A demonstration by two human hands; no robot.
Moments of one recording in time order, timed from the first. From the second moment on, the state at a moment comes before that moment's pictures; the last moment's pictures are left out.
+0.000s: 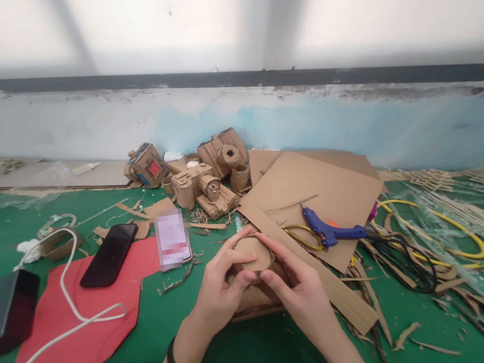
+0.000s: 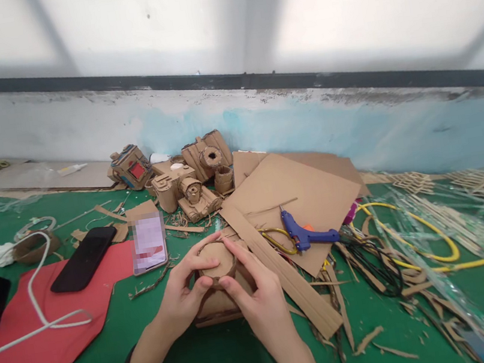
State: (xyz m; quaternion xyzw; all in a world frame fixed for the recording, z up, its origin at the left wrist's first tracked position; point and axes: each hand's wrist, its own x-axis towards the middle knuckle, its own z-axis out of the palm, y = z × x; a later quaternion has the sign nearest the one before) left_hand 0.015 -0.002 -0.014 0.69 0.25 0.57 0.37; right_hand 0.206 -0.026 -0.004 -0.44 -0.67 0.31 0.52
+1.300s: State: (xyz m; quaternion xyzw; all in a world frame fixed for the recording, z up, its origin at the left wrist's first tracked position) left_hand -0.006 -0.005 -0.006 0.47 0.37 0.69 0.42; right_hand 0.210 -0.062 -0.058 -0.50 -0.72 0.13 0.47
